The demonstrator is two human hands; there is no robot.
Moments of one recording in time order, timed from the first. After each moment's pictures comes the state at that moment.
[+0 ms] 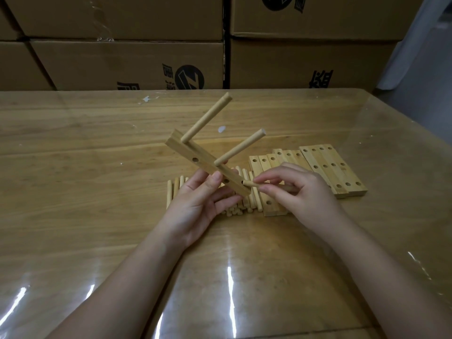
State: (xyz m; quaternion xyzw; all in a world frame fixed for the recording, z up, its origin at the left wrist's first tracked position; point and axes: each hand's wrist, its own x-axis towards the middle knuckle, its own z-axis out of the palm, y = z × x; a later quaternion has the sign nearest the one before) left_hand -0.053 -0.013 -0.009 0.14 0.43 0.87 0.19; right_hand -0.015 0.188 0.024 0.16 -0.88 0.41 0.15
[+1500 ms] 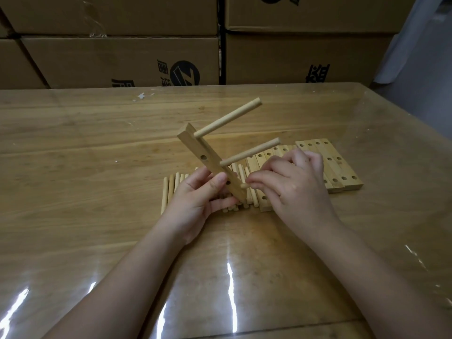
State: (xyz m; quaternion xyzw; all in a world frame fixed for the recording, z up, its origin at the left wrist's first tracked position) left_hand -0.047 -0.008 -0.006 0.13 0.51 0.83 0.17; right_hand -0.009 0.175 0.024 0.20 -0.91 0.09 0.36
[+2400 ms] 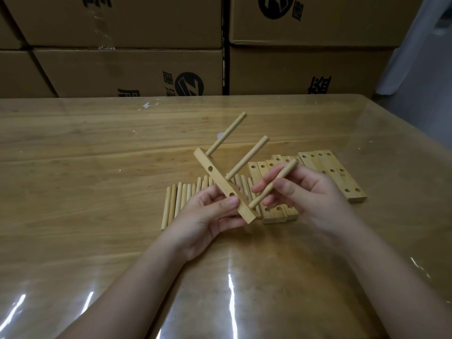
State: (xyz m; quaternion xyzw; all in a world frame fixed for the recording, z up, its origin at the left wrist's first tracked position) left_hand -0.045 -0.007 -0.008 0.10 0.47 0.84 0.27; right_hand -0.009 0.191 0.036 0.14 -0.69 0.71 0.01
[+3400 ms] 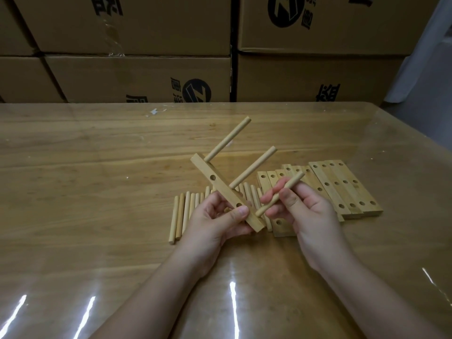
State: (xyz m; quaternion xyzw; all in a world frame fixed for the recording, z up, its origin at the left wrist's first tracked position) left_hand -0.045 -0.003 -0.015 0.08 0.50 0.85 0.15; right_hand -0.015 0.162 0.012 0.03 -0.64 0.76 0.10
